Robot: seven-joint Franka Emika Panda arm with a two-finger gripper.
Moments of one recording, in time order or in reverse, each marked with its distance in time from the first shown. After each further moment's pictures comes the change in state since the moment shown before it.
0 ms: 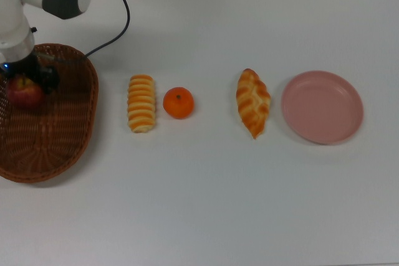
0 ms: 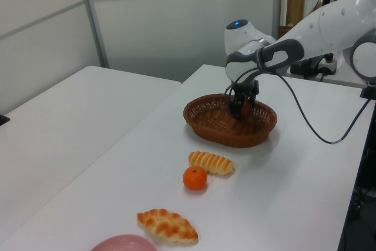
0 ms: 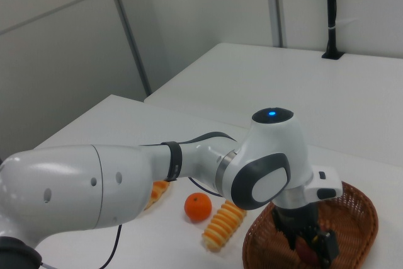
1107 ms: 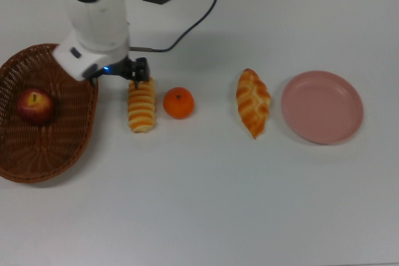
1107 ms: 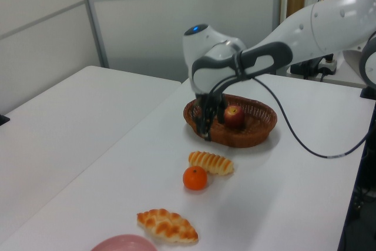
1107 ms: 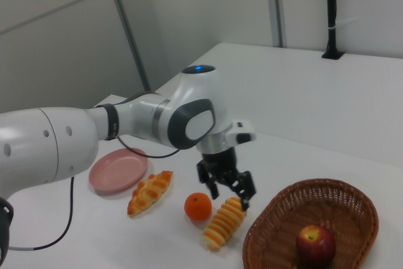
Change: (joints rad) arm 0.273 -0.099 0.027 -0.029 0.073 -0.180 0.037
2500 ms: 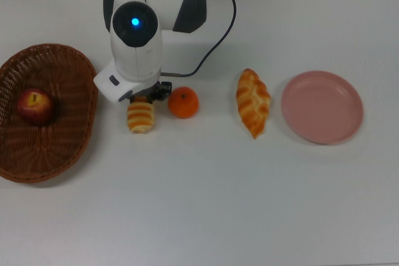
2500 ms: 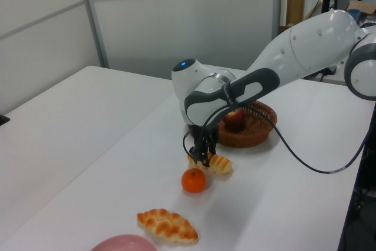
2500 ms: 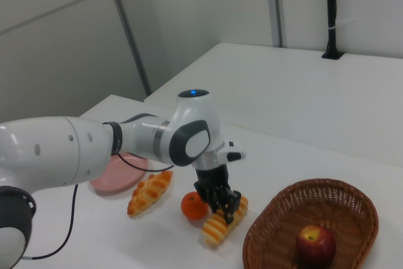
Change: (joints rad) arm 0.066 0.079 -0.007 -0.043 -0.018 0.093 0.124
